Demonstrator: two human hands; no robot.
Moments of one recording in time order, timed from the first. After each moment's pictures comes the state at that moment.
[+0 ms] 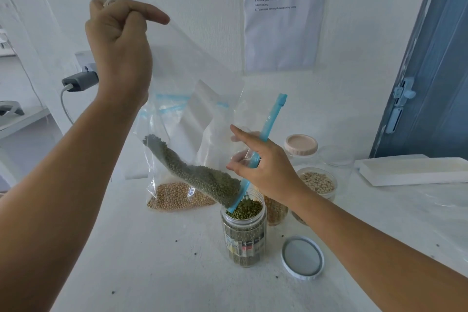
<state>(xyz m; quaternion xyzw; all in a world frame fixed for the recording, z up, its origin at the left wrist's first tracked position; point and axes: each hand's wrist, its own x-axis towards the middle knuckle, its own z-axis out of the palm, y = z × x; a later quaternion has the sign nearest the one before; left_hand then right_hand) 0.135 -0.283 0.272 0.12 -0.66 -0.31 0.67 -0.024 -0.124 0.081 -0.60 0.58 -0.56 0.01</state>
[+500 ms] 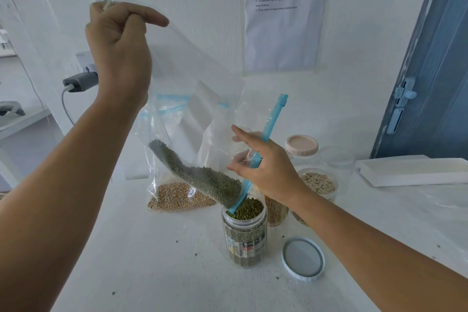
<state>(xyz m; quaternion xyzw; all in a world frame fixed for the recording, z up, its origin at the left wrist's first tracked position) 0.136 -0.283 0.270 0.12 -0.66 -0.31 0.68 -0.024 -0.125 0.080 -0.60 0.58 -0.56 0.01</state>
